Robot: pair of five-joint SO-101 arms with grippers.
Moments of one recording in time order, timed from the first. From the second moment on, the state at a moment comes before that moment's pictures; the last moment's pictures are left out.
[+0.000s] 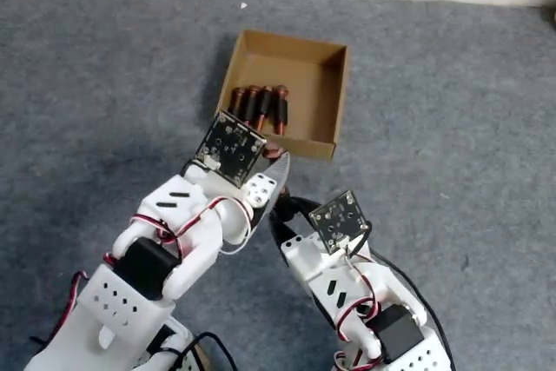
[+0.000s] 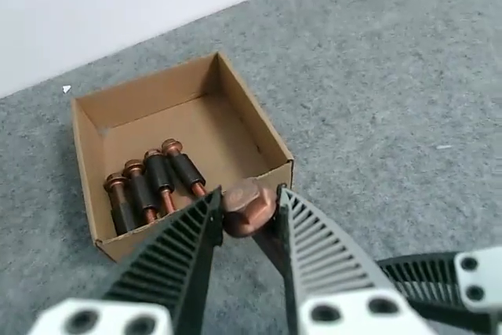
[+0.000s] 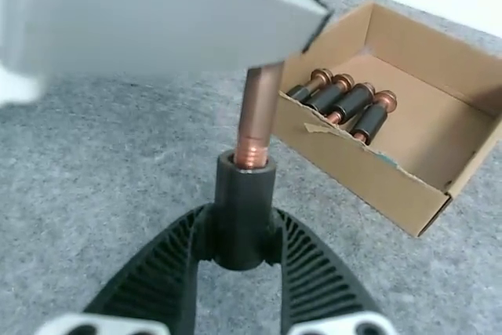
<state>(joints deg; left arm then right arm) 30.8 -61.5 53.2 43.5 3.4 -38.4 -104.3 86.4 47.6 5.0</state>
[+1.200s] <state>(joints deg) 13.4 -86.5 57.3 62.6 -0.9 -26.9 -104.2 86.9 47.6 5.1</state>
